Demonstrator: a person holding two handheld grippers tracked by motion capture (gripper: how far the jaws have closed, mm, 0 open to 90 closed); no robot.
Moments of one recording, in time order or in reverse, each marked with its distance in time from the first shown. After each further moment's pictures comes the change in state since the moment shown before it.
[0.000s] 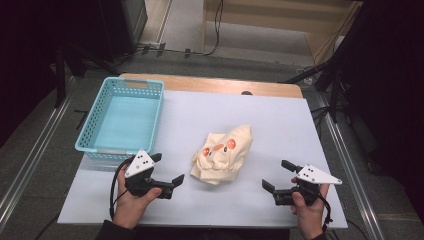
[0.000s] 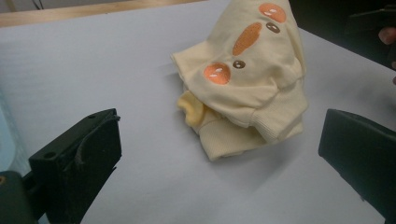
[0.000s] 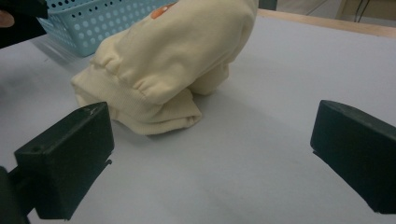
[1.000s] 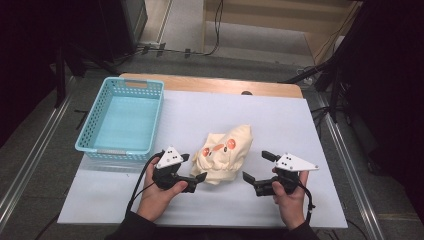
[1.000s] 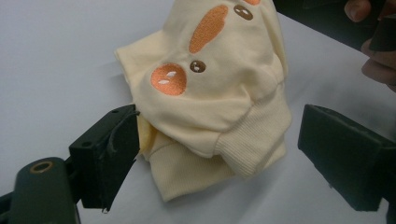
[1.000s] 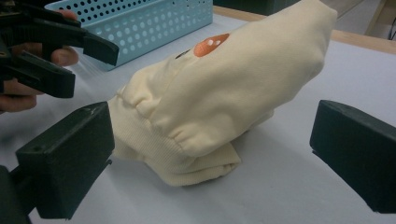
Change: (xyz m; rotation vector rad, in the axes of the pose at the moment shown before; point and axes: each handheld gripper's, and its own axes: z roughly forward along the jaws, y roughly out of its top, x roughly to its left) left arm -0.019 0.007 0.059 0.073 -0.110 0.012; right arm 0.022 0.030 0.042 0.006 0.074 -0.037
